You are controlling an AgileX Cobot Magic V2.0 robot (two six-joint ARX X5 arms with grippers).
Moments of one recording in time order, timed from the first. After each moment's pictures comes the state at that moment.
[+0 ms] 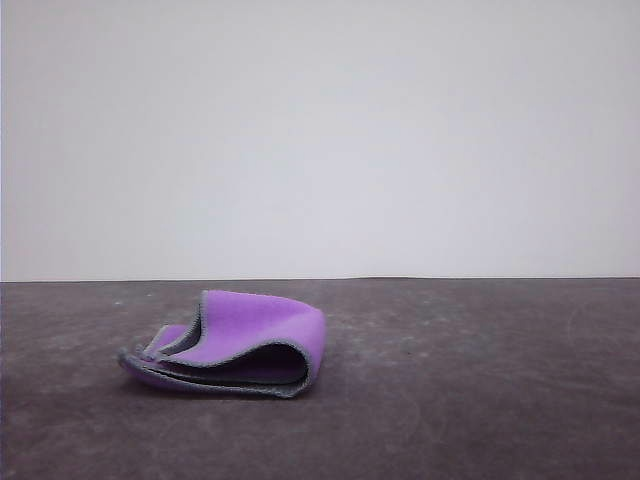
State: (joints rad) left_arx -0.04 0.00 0.03 -0.18 0.02 -0.12; right_arx 0.01 0.00 0.02 -0.17 -0.06 -0.05
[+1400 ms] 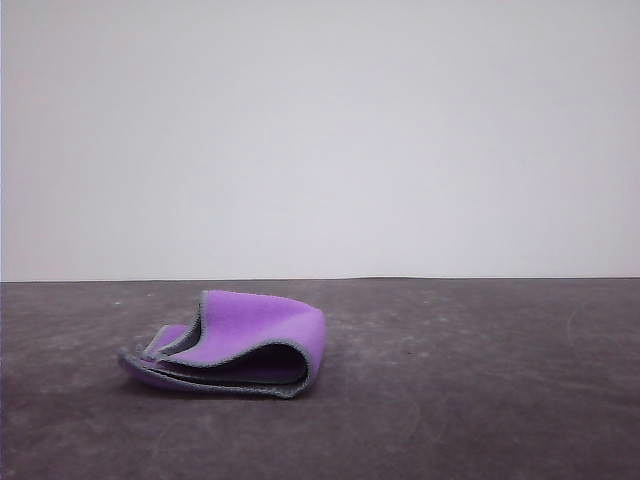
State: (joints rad) left_arx -0.04 0.00 0.03 -0.18 0.02 -0.12; right_arx 0.01 0.00 0.02 -0.17 -0.06 -0.05
